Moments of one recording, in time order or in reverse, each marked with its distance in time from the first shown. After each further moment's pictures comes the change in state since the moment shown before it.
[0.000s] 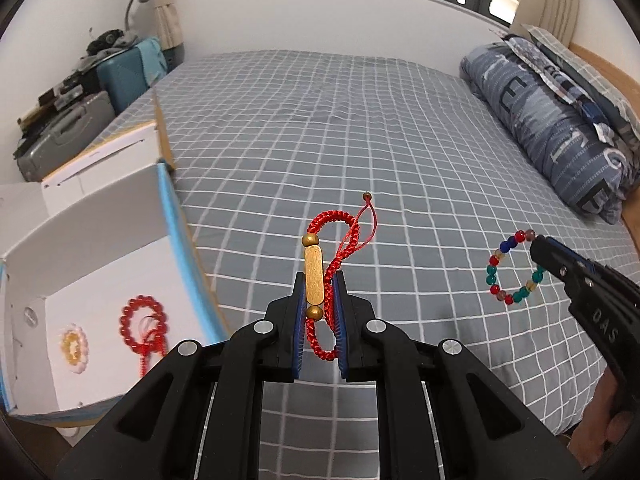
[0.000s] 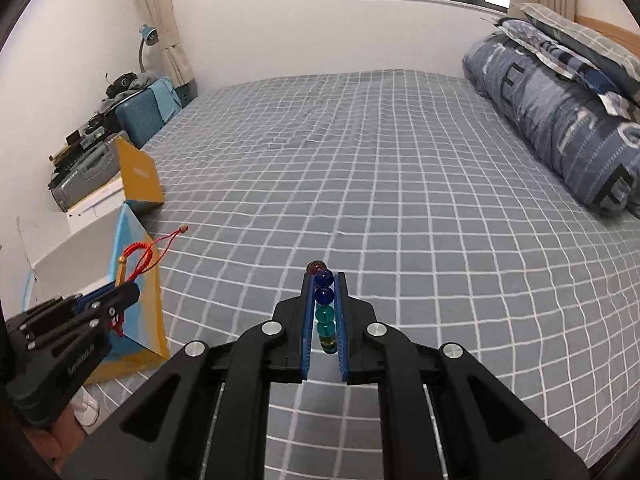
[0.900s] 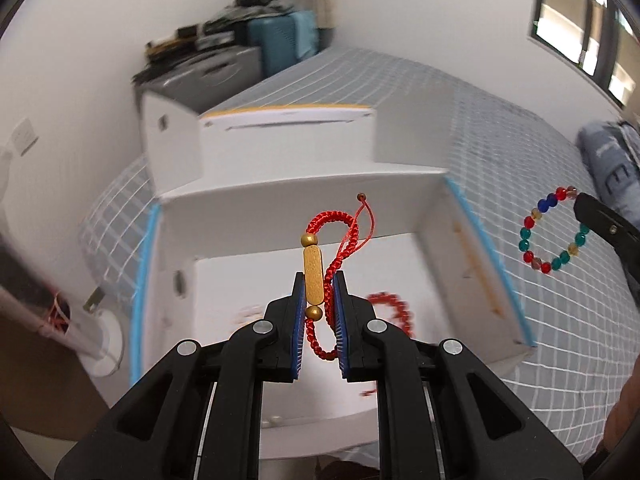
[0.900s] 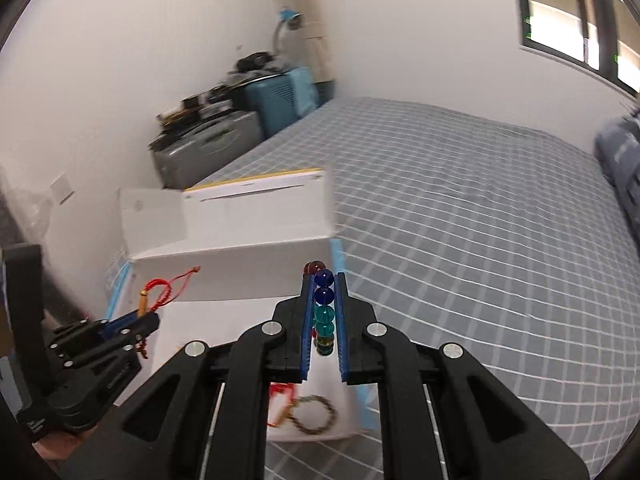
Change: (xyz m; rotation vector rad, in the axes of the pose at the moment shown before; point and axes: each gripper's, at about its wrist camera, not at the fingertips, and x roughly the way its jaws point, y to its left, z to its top) left arm -0.060 0.247 -0.020 -0.302 0.020 0.259; right arm -0.001 0.263 0.042 -0.275 -0.039 0.293
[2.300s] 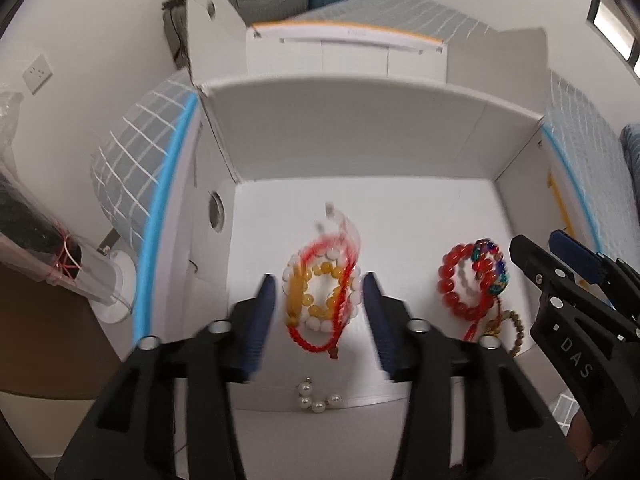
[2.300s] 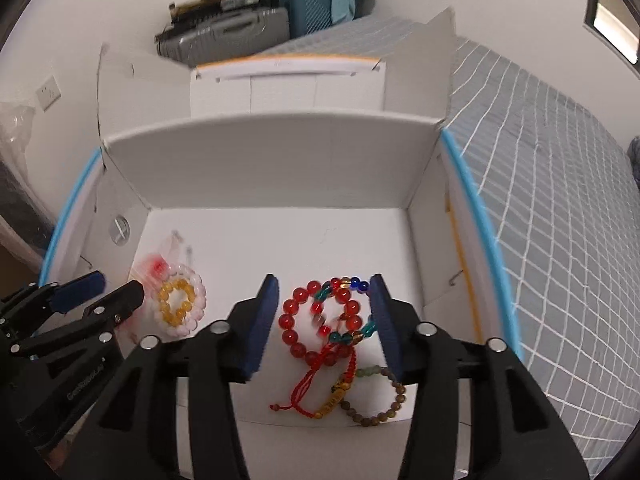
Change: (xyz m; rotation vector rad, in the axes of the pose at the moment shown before) left arm 0.058 0.045 -0.030 -0.080 0.186 0.080; right arm 0.113 0.077 -0.055 -0.118 0.278 -0.037
